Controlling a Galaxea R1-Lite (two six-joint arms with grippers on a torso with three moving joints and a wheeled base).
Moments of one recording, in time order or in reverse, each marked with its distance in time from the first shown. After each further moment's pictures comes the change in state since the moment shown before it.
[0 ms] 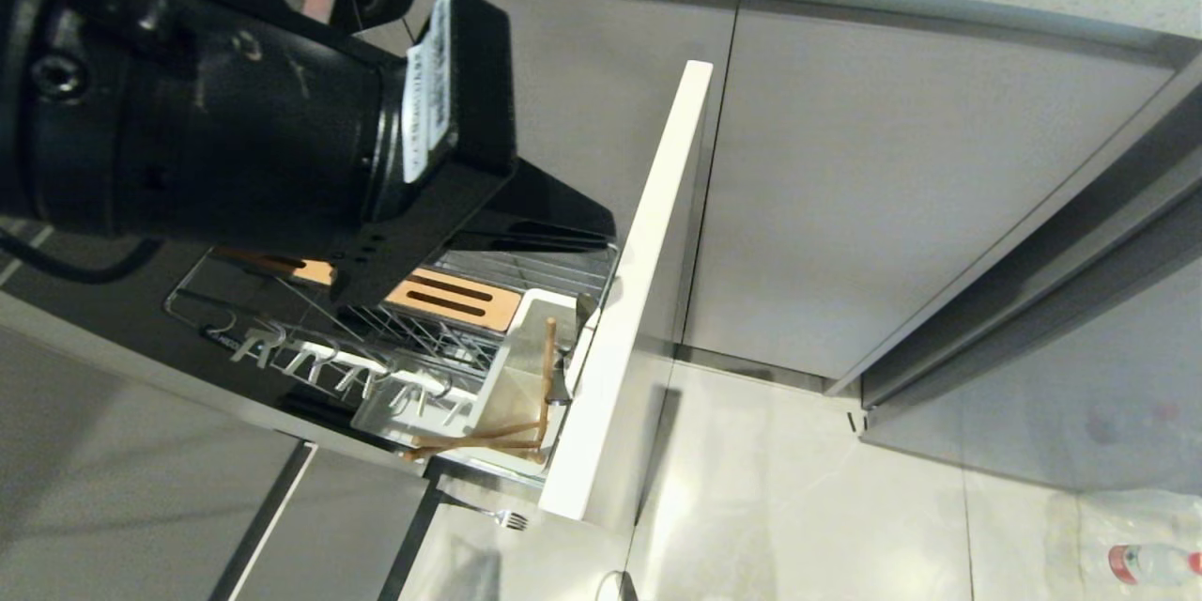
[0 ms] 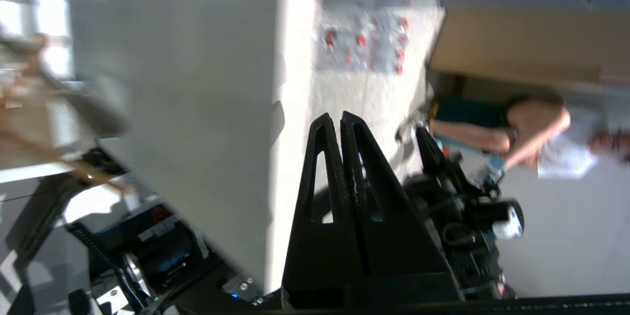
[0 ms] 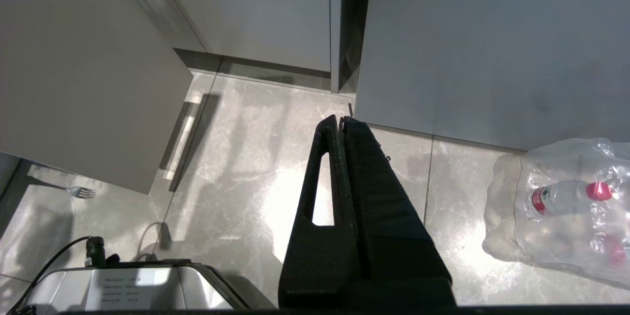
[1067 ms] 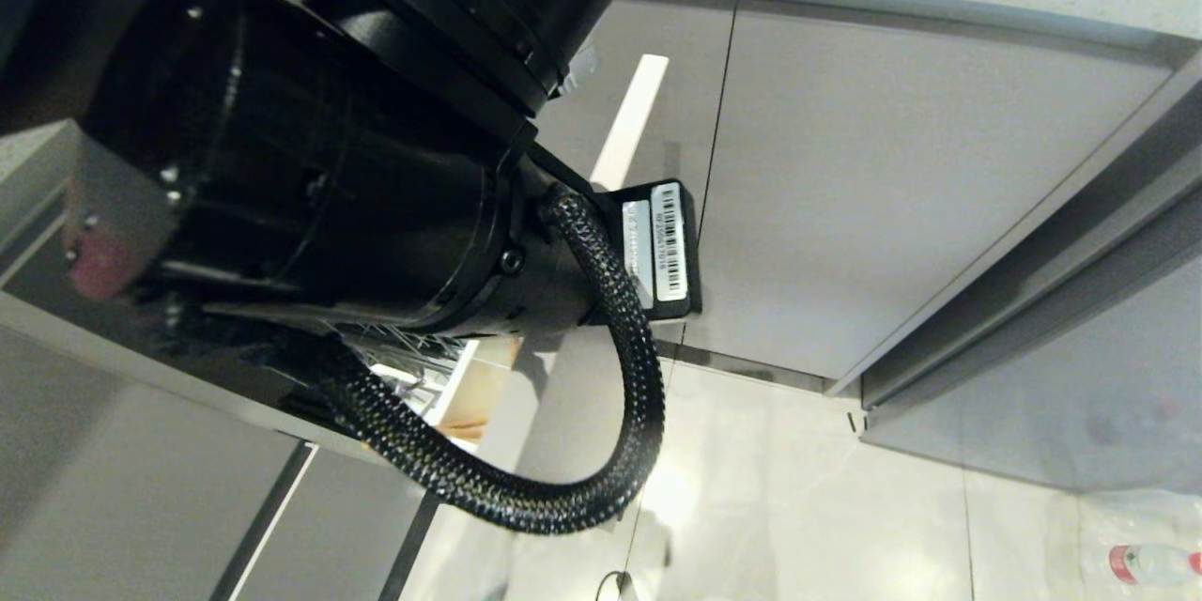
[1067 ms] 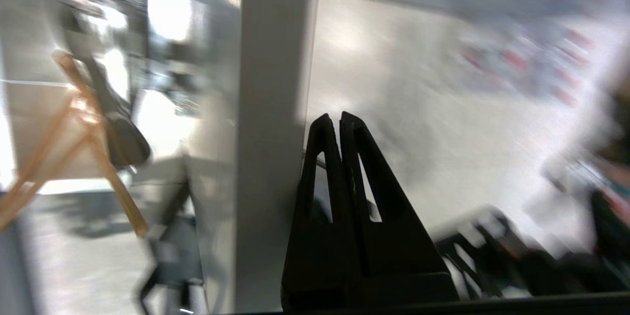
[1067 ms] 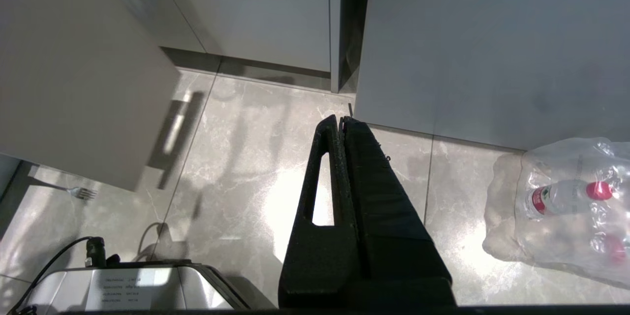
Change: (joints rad) left arm -0.088 0.224 -0.144 0.175 0.472 0.015; right arm 0.000 0.000 0.000 0.000 0.000 0.000
